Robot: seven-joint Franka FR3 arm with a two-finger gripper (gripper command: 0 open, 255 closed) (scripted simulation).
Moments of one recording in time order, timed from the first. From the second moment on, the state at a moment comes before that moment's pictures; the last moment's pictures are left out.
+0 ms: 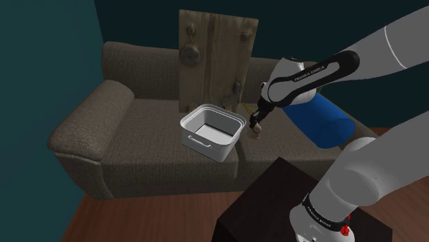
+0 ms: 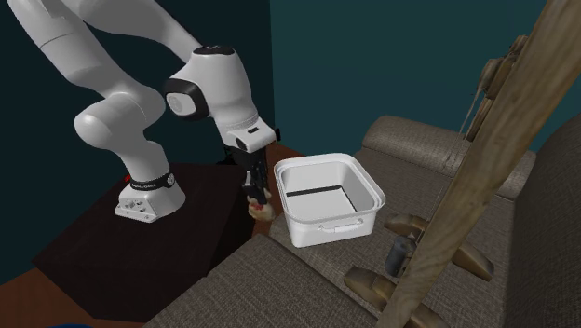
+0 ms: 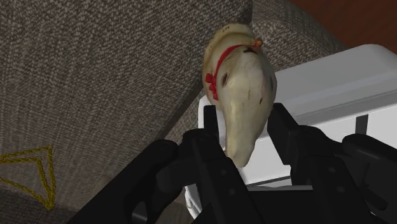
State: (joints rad) arm -0.07 -0.39 -0.30 -2.78 -0.09 2.59 -0.26
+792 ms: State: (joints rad) arm -0.08 -0.51 -0.27 -2.69 -0.10 2.38 -0.24
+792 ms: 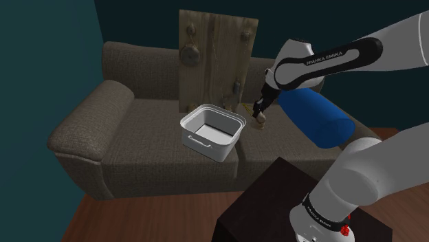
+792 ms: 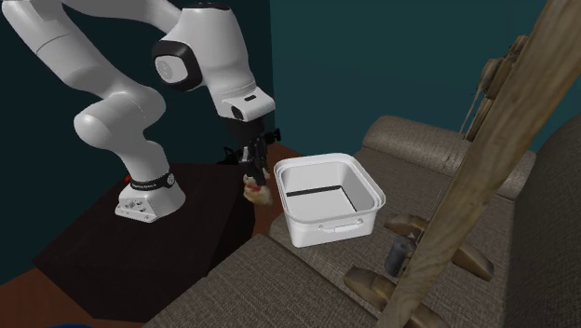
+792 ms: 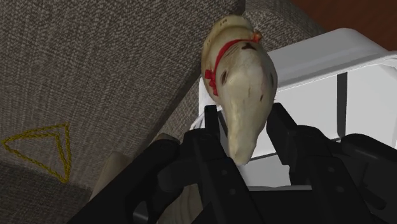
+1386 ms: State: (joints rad) arm -0.08 -0.57 -0.25 -2.61 -0.10 2.24 -0.23
